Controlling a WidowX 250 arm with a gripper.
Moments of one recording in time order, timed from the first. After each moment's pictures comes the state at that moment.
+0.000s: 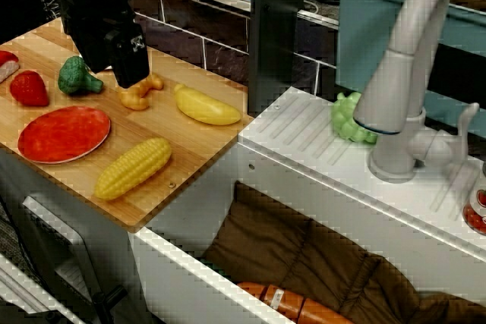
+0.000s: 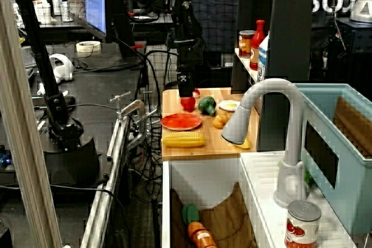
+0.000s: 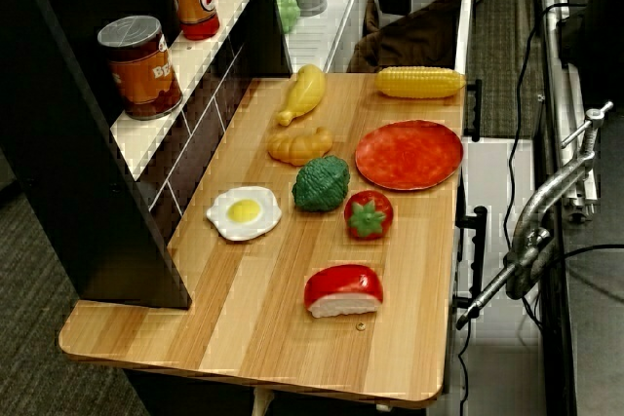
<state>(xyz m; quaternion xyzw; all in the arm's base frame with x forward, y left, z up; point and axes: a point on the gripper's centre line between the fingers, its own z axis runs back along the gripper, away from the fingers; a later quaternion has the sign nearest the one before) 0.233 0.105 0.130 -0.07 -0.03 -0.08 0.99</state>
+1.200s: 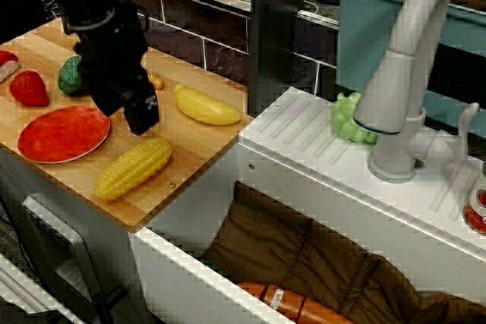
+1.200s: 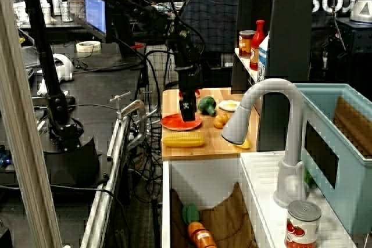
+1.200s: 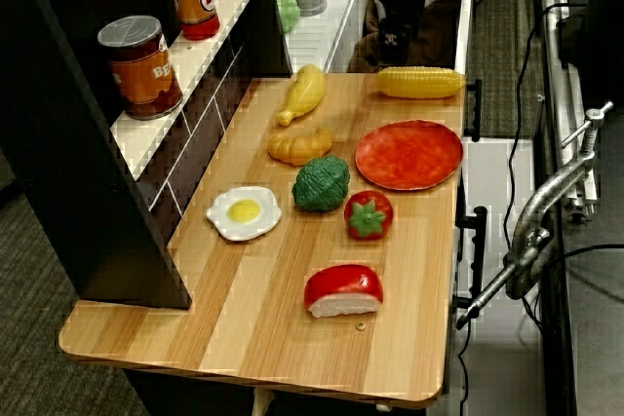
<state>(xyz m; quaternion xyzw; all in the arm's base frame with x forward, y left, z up) 0.238 0.109 0.075 -0.02 -0.07 -0.05 1.00</state>
